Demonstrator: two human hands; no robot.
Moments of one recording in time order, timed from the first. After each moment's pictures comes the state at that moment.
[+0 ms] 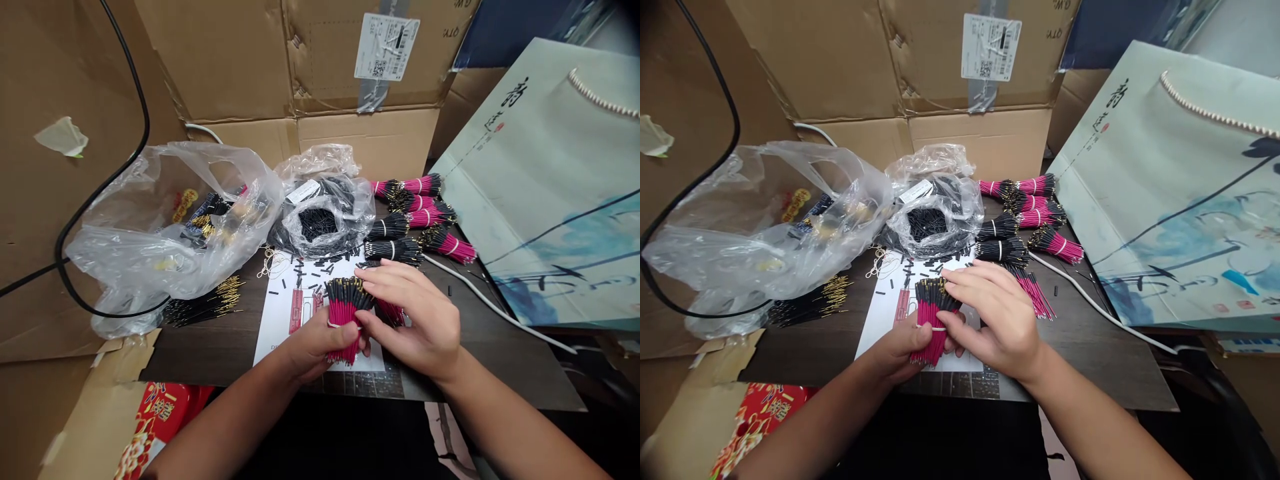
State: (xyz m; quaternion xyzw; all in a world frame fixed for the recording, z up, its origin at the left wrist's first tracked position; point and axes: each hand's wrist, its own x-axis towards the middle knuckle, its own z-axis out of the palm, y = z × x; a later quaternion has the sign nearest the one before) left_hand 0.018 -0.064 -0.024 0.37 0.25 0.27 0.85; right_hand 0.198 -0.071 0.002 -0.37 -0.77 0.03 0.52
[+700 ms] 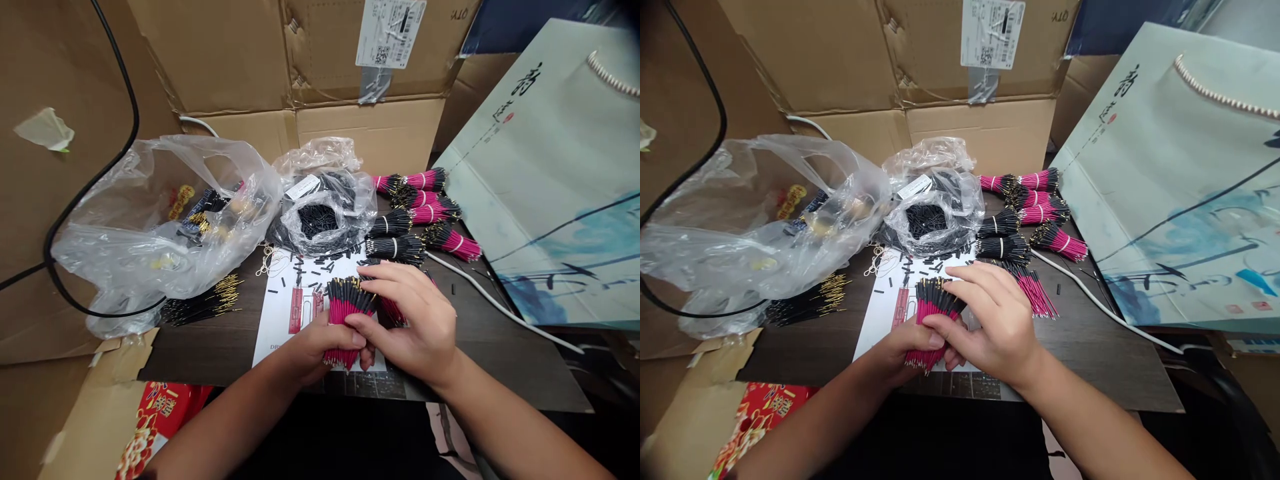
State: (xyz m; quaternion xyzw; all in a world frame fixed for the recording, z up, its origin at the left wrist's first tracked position) left_hand 0.021 -0.062 -0.019 0.34 0.26 0.23 0.88; right_hand 0.190 -0.074 0.002 -0.43 -0.75 0.02 0.50
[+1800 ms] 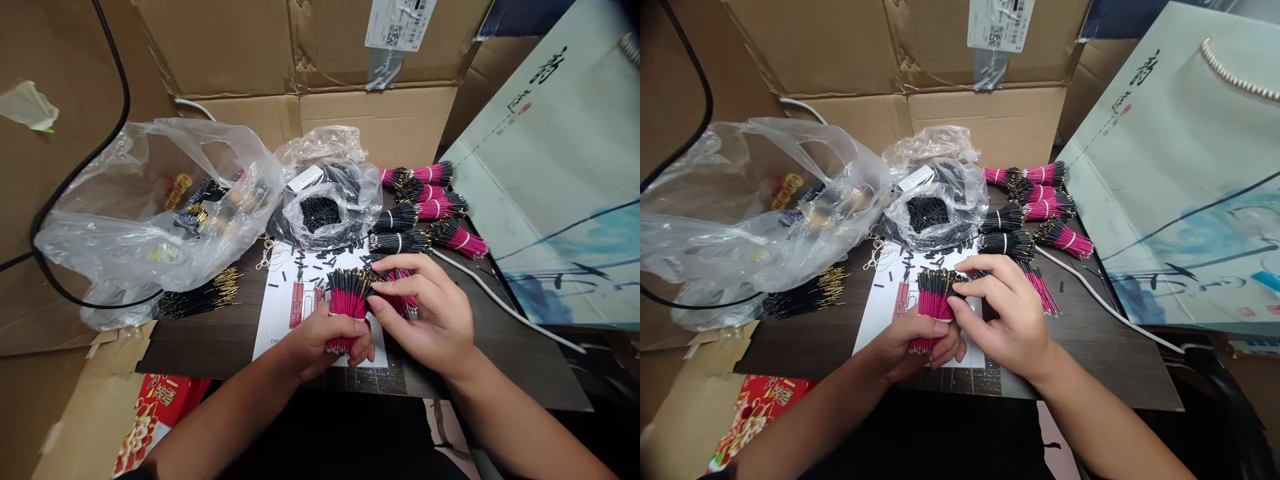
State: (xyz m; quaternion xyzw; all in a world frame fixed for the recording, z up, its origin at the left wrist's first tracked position) left_hand 0.021 -0.060 -0.022 0.33 0.21 0.26 0.88; right_hand 0.200 -0.071 0.006 -0.41 -0.75 0.11 0.51
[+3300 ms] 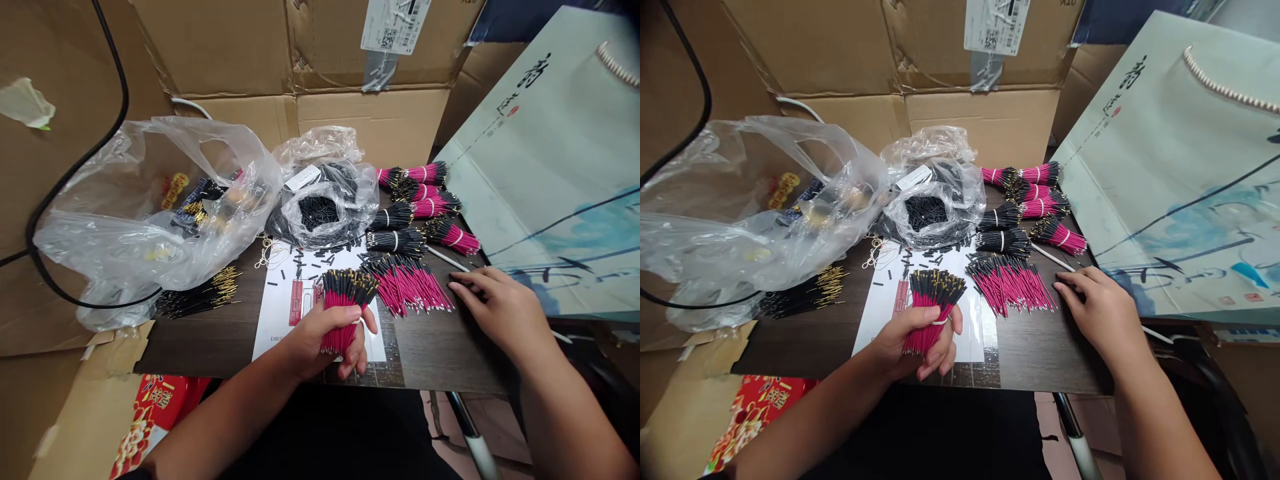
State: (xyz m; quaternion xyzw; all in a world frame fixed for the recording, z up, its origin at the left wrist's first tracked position) left_hand 0.016 -0.065 -0.021 0.31 0.20 0.24 0.90; right_hand 0.343 -0.102 -0.054 -0.69 -0.70 -0.03 0.20
